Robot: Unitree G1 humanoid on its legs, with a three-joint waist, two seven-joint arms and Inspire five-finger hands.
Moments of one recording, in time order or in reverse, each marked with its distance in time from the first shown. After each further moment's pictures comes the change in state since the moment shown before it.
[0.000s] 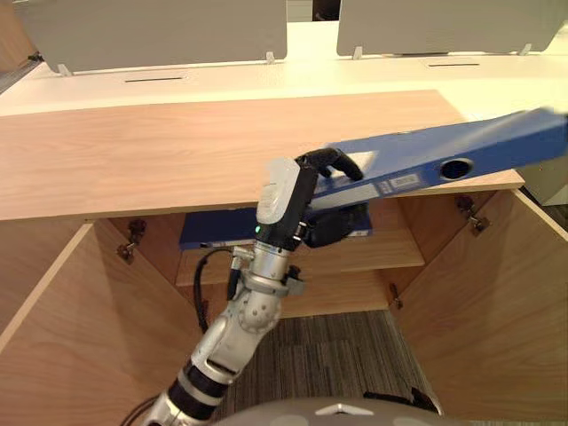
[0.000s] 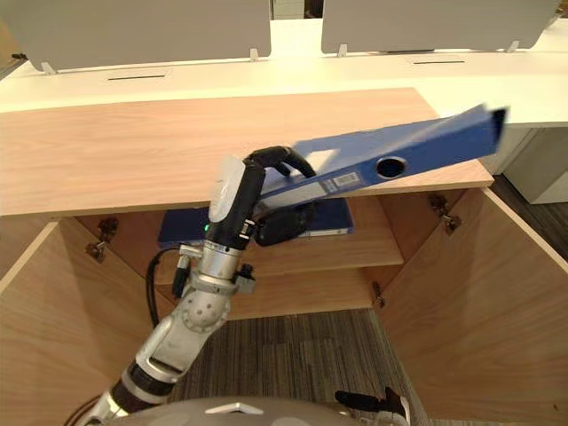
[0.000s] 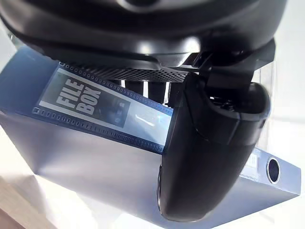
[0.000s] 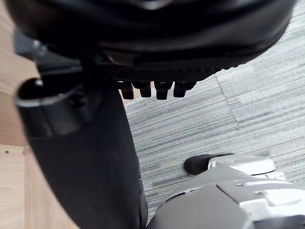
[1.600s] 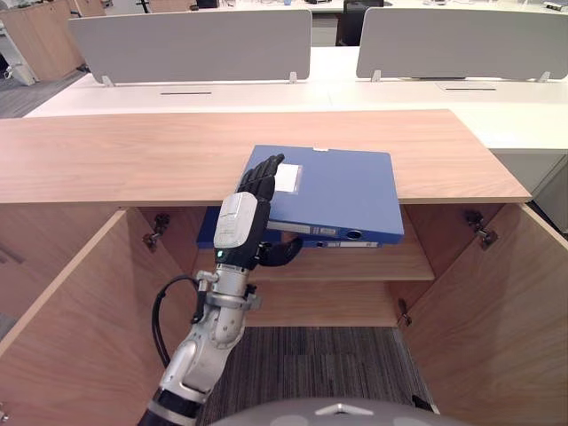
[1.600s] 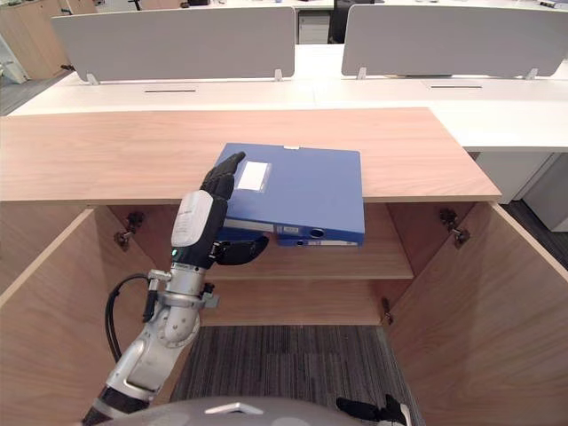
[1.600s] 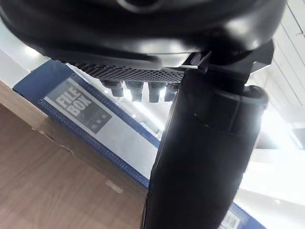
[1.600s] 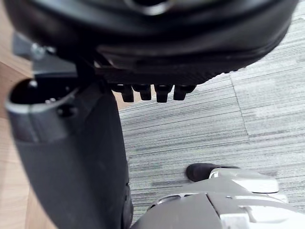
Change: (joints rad) left arm 0.154 0.092 0.228 0.151 0.283 0.030 0.034; right arm 0.030 -0.001 -0.009 0.022 -0.073 -0.010 0.008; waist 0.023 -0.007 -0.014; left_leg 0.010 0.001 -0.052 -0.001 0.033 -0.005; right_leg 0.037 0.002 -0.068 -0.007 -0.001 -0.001
